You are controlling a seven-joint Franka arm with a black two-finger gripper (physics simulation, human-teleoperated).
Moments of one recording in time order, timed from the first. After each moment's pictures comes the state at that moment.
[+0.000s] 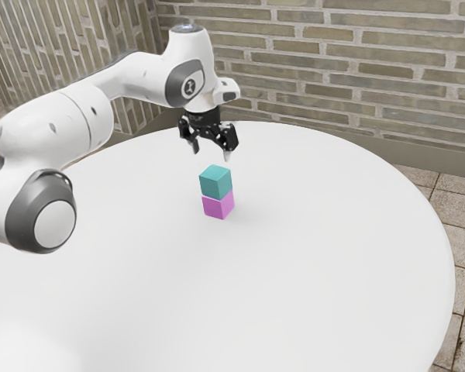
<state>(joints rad) -0.03 0.80 0.00 -0.92 0.04 1.82 -0.05</state>
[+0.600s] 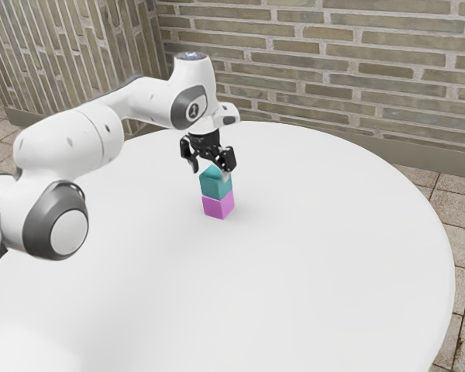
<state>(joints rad) -0.01 0.91 0.00 -0.87 0.04 1.84 -0.01</state>
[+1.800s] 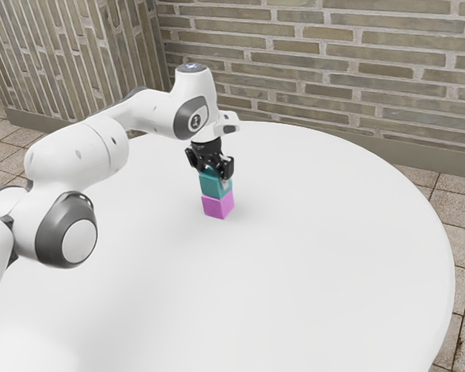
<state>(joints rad) 0.00 1.01 -0.02 -0.78 0.05 1.88 0.08</state>
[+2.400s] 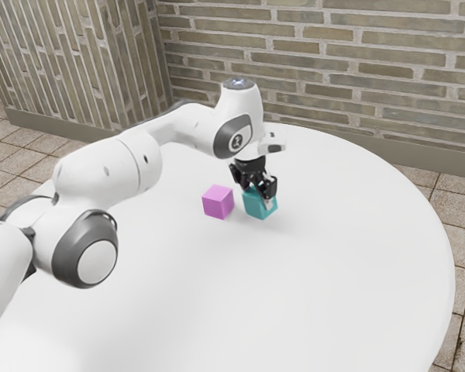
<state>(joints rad) -0.14 1.06 -0.03 -0.76 0.06 1.92 0.07</state>
